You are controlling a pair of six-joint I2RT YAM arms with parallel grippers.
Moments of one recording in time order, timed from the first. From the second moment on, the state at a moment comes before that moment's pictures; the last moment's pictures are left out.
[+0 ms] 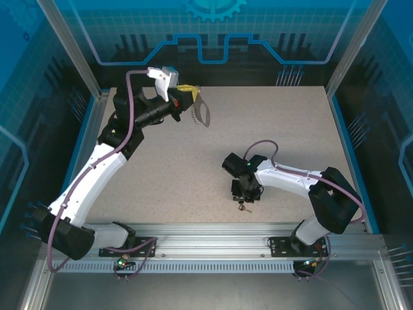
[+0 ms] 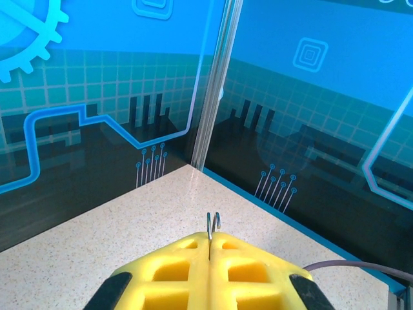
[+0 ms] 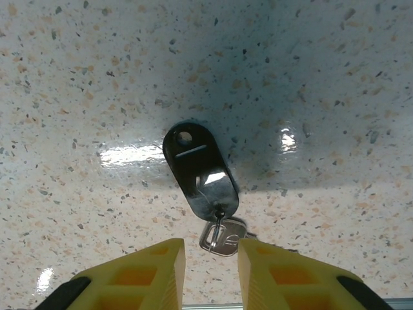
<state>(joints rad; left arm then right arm) -0.38 1.29 1.36 -0.09 0.48 -0.21 0.79 1.56 0.94 -0.91 -0.04 0.97</state>
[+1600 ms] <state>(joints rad) -0.38 1.26 1.32 -0.08 0.48 -0.22 0.73 1.42 0.95 -0.90 -0.06 0.89</state>
